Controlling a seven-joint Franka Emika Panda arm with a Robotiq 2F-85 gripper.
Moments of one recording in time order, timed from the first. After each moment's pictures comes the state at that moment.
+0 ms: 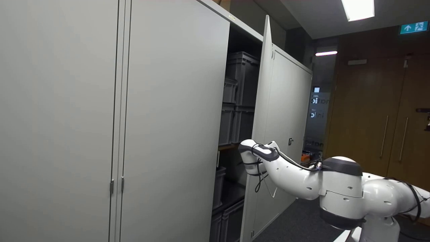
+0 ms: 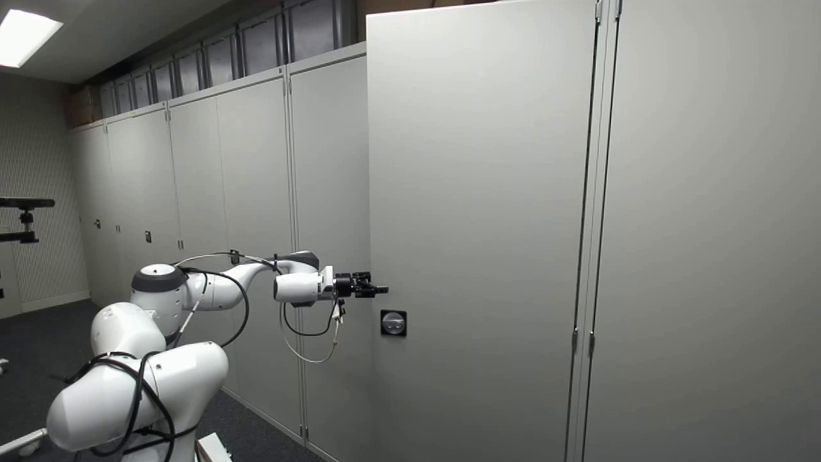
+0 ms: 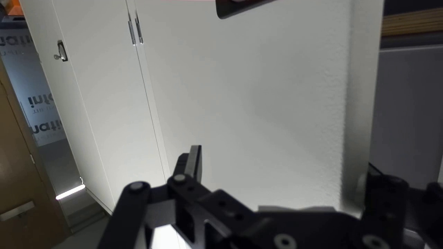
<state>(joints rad) 1.65 1.38 -1.49 -1.94 2.60 3.46 -1.03</state>
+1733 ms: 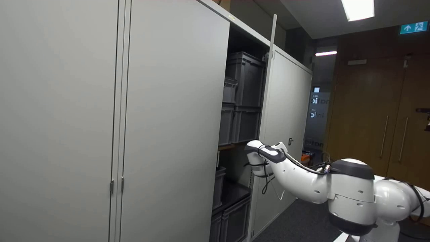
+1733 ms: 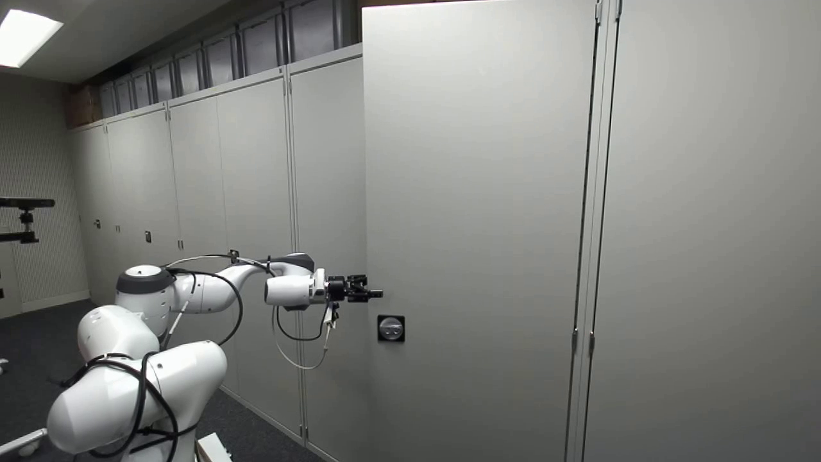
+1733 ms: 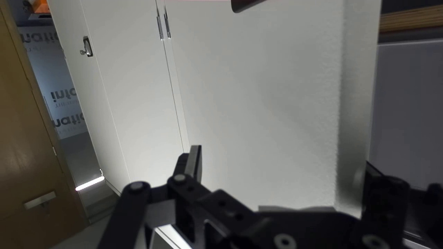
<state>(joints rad) 1.74 1.38 -1.51 -2.08 2.60 3.46 -1.02</state>
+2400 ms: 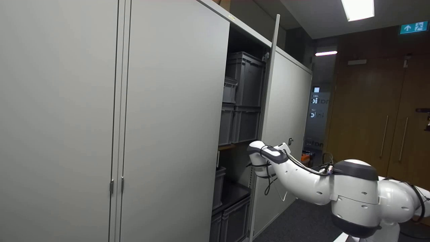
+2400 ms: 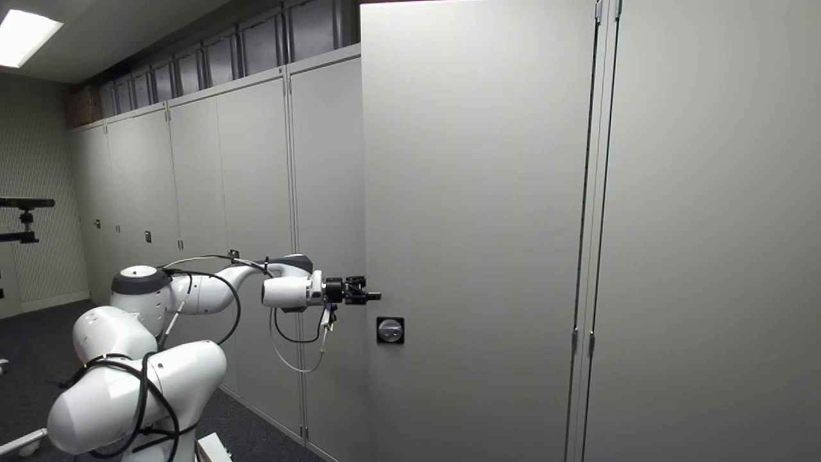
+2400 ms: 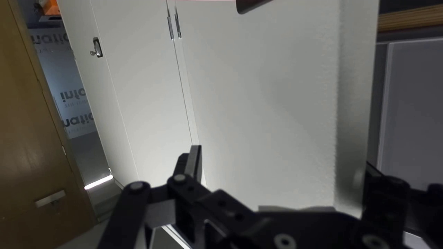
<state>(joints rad) 1.77 1.38 -1.51 -2.13 2.60 3.46 -1.01</state>
